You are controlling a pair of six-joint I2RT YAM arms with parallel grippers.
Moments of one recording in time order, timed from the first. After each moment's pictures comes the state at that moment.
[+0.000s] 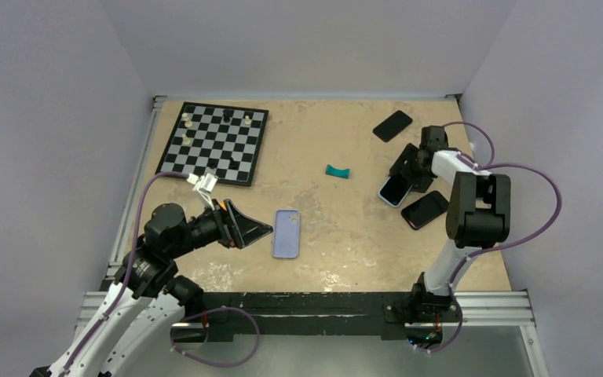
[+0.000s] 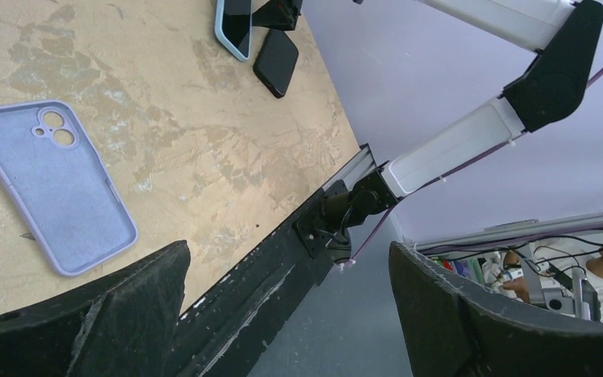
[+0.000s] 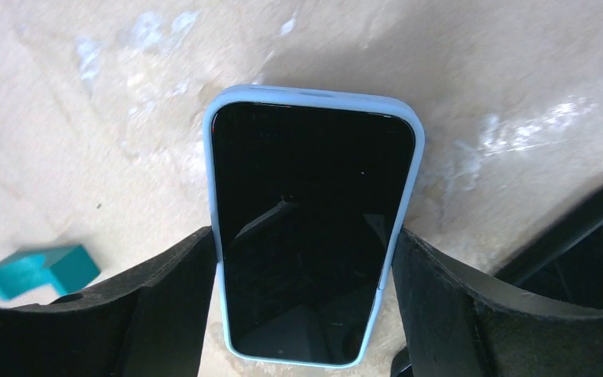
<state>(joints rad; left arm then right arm) -0.54 0.44 0.64 -0.41 0.44 -0.85 -0.08 1.82 1.16 -0.46 -0.03 0.56</state>
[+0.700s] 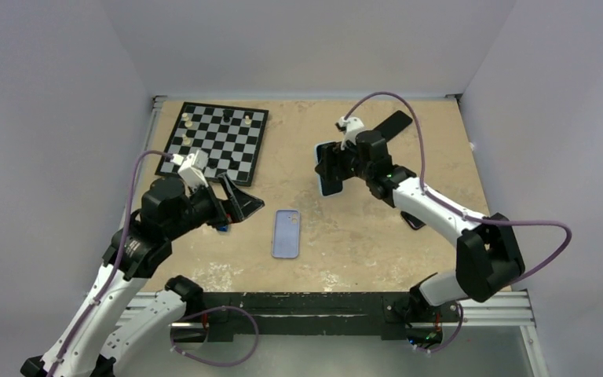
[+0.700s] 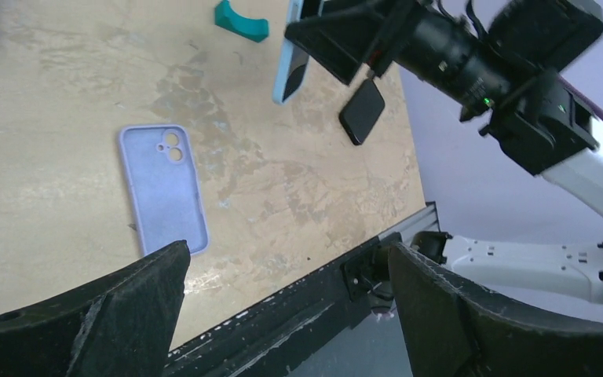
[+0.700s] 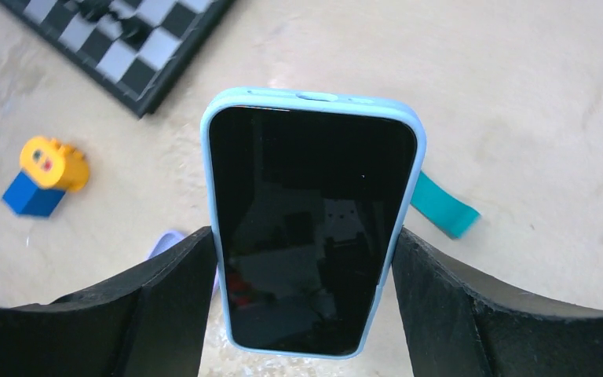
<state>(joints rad) -0.52 0.66 0.93 -0.66 0.23 -0.79 0.47 1.46 0.99 -0.03 -0.10 0.24</state>
